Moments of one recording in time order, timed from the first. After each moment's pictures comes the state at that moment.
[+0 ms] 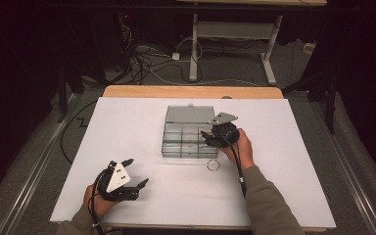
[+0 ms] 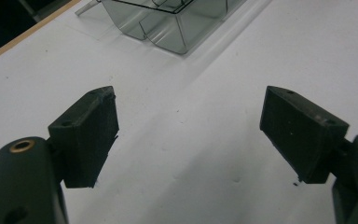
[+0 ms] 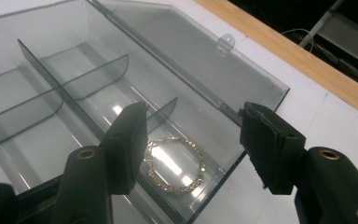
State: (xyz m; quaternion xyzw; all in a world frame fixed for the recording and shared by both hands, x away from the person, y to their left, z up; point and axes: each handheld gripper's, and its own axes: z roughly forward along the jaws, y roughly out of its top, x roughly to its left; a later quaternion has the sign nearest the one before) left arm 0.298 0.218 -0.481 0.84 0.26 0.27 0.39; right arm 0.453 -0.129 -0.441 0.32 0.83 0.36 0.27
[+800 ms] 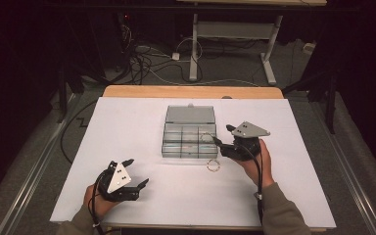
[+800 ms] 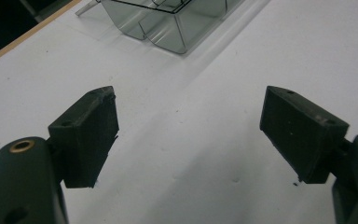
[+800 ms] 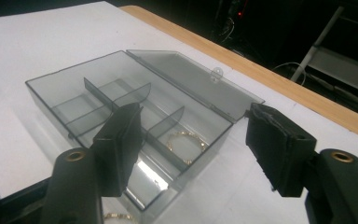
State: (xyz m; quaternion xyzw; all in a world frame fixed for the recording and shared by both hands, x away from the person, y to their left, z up) left arm 0.297 0.217 -0.481 0.84 0.26 0.27 0.38; right arm 0.388 -0.174 -0.411 0.31 0.79 0.45 0.28
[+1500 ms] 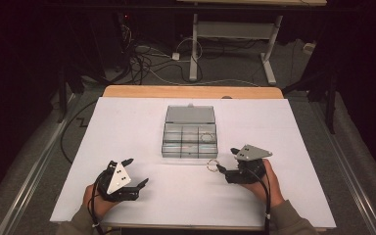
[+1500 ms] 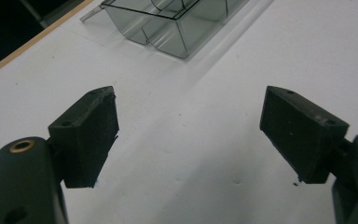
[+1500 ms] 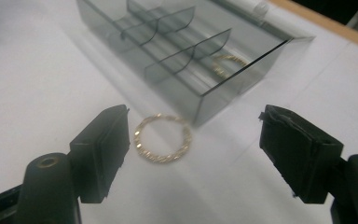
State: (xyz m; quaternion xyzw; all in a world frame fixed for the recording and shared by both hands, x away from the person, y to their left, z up) left arm 0.295 0.216 -0.478 0.84 0.25 0.28 0.38; right arm 0.349 -0.188 -0.451 0.29 0.84 0.40 0.22
